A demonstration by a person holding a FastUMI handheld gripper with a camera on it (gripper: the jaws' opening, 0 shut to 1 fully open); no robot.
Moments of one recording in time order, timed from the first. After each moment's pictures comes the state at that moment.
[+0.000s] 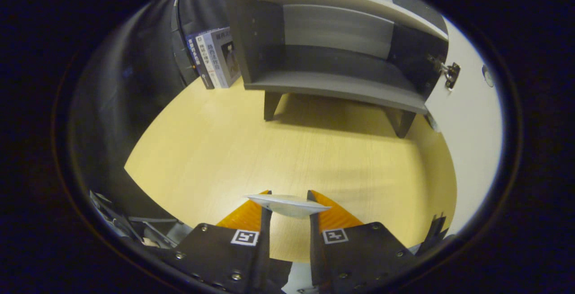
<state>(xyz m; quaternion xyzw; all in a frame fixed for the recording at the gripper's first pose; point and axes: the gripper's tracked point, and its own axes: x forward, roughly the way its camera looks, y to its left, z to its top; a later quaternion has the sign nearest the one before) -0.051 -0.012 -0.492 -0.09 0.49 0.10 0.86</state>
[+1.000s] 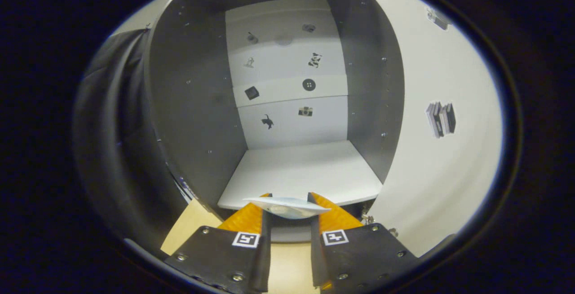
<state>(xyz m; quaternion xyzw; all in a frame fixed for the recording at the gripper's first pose) 0.135 -0.039 -0.174 0.01 0.26 0.05 0.96</state>
